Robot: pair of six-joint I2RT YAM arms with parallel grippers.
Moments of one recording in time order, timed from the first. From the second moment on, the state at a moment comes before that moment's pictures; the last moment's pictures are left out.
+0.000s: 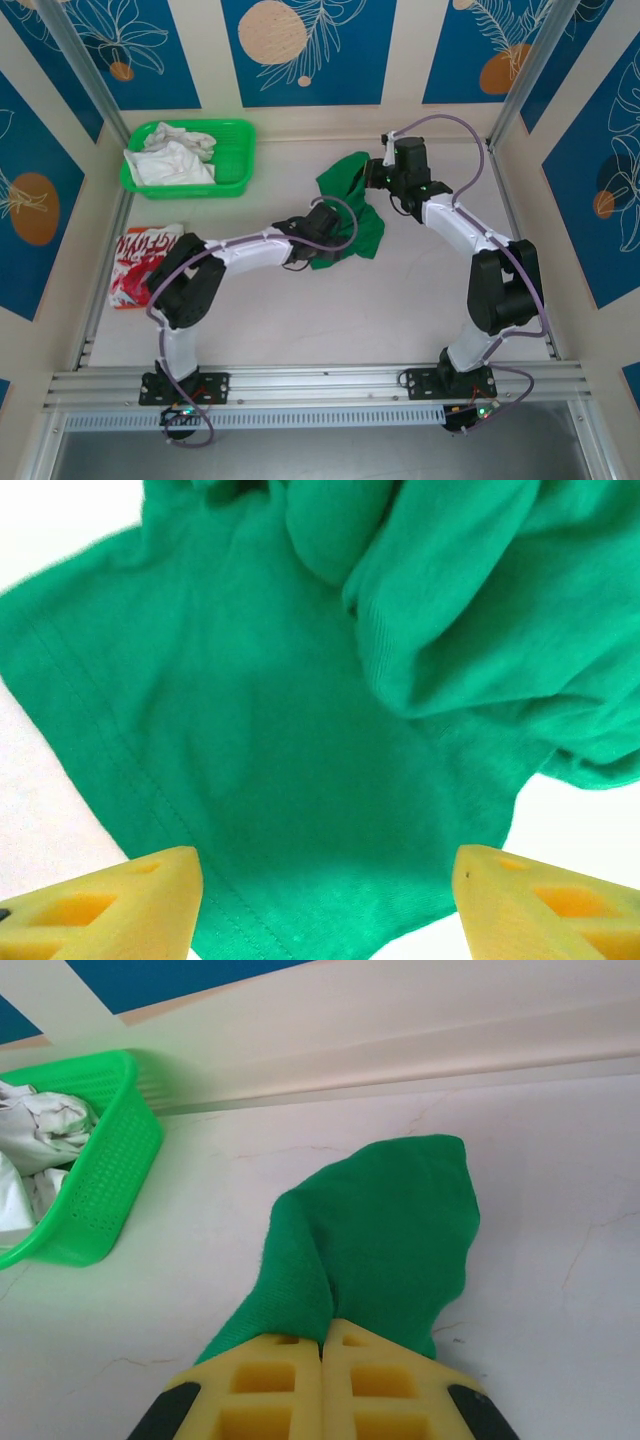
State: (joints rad) left arm -0.82 1.93 1.30 -0.36 -0.17 -0.47; right arm 0.29 1.66 1.25 -0.10 -0.13 0.34
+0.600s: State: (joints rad) left arm -0.82 2.08 1.43 -0.45 -0.15 -0.45; right arm 0.26 1.62 1.19 -0.10 -0.13 0.35
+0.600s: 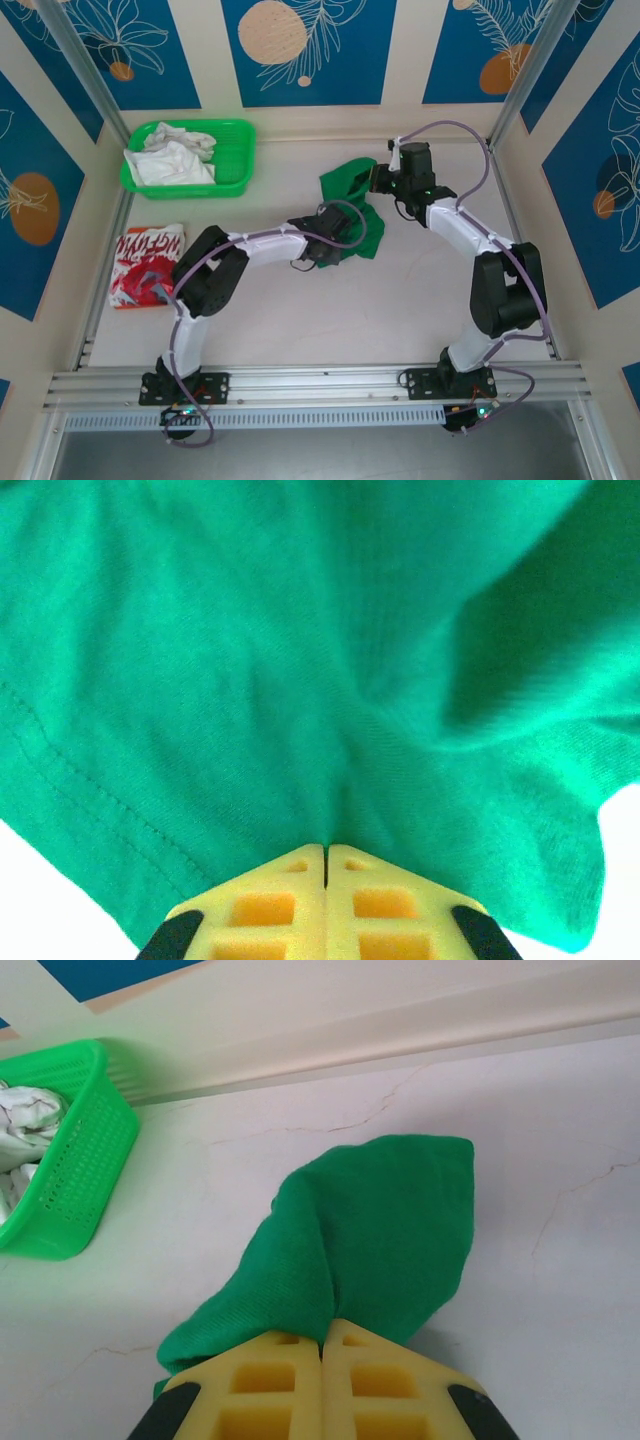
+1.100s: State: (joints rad) left arm -0.72 1.79 1.17 -0.36 -0.35 -0.33; right arm 0.22 1.28 1.00 -0.03 -0.18 0.27
